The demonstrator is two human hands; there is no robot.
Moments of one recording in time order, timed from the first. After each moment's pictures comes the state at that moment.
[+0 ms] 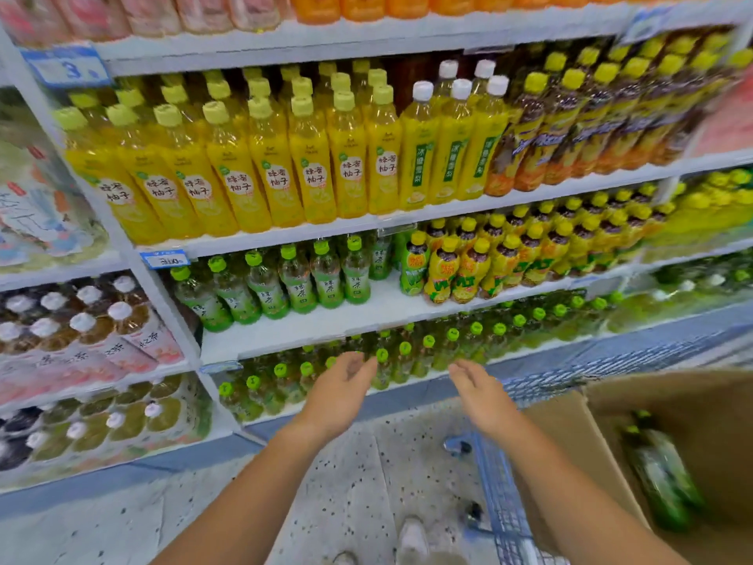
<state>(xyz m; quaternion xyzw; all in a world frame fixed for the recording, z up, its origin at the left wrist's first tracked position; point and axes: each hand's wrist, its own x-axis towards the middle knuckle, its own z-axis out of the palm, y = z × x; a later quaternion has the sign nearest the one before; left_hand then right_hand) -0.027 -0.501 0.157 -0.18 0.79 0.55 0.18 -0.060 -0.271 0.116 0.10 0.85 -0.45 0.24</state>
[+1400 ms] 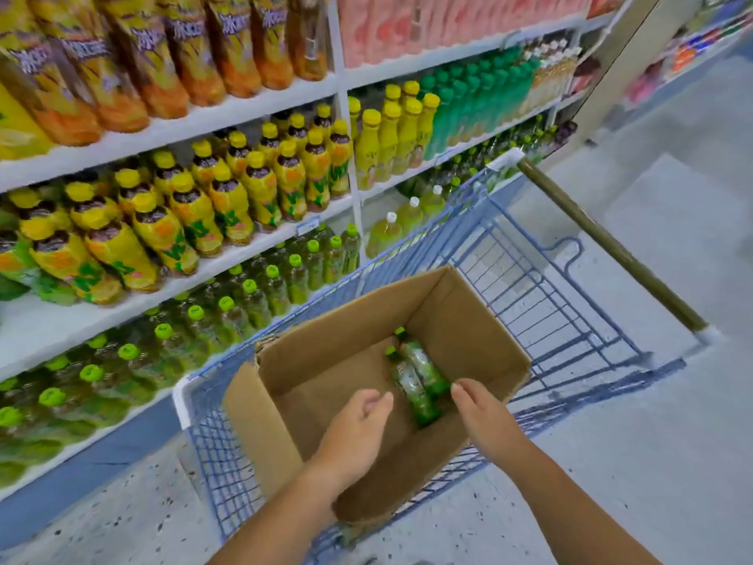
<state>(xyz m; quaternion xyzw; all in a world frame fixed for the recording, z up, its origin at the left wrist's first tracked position) 0.007 -0.004 0.073 -0.03 0.77 0.50 0.40 0.063 0.199 0.084 0.34 0.84 -0.39 0.17</state>
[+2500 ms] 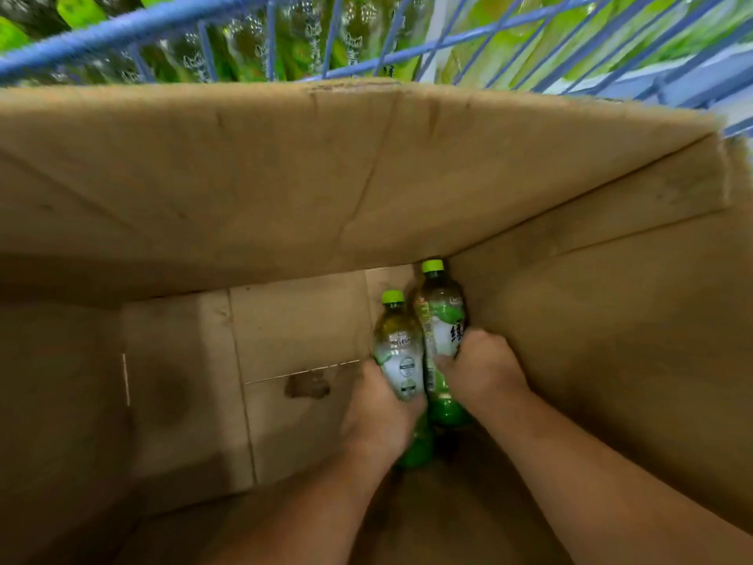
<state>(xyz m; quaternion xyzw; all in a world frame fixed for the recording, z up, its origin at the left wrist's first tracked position) -0.048 0.204 -0.271 -0.29 0.75 0.44 0.40 -0.105 0.333 -0.260 0.22 0.89 -0.12 0.38</state>
